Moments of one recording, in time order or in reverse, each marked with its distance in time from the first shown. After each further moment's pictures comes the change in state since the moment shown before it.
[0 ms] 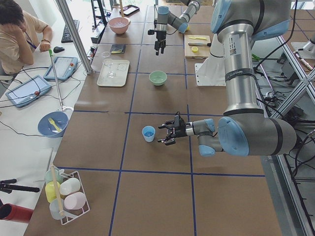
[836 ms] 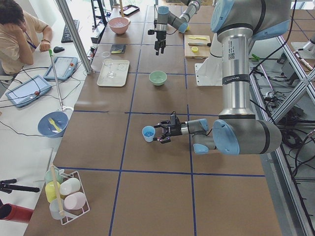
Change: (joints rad) left arm -0.069 -0.097 0.092 0.000 -0.017 0.043; right arm 0.000 0.000 0.001 0.000 0.000 0.000
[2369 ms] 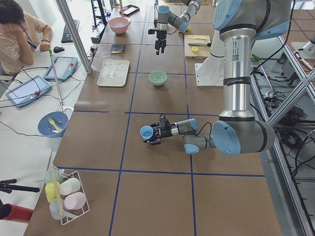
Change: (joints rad) left arm -0.137 -0.082 0.085 -0.001 -0.087 0.002; right arm -0.003 0.000 0.010 -0.001 0.000 0.000
